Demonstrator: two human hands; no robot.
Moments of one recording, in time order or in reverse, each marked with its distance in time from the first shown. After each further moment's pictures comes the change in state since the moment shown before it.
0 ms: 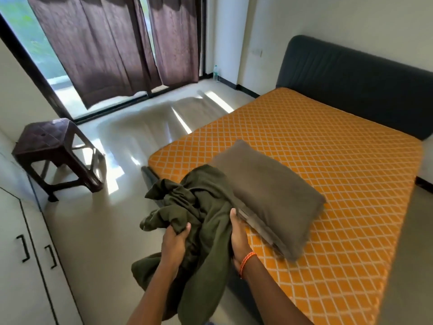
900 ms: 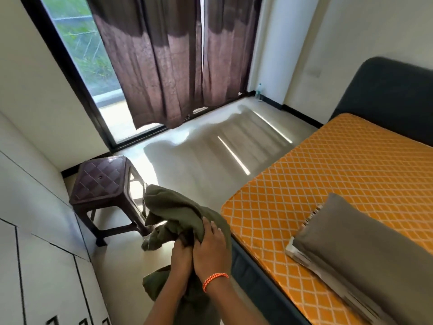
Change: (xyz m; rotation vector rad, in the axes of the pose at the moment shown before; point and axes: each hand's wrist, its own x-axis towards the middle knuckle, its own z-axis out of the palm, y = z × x) left_hand 0.438 0.158 -0.345 0.062 0.080 -0.063; right_hand 0.252 0.011 0.608 -1.135 0.064 -0.332
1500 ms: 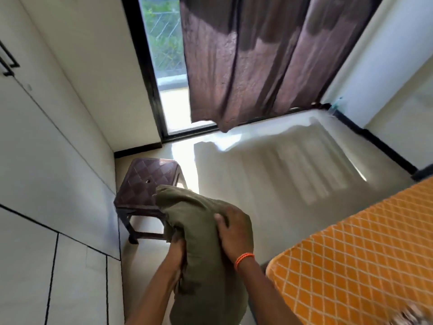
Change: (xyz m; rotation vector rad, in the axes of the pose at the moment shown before) left_hand 0.294 0.069 -0.162 -0.431 0.085 -0.326; right_hand 0.298 -0.172 0.109 0.042 -0.126 -0.308
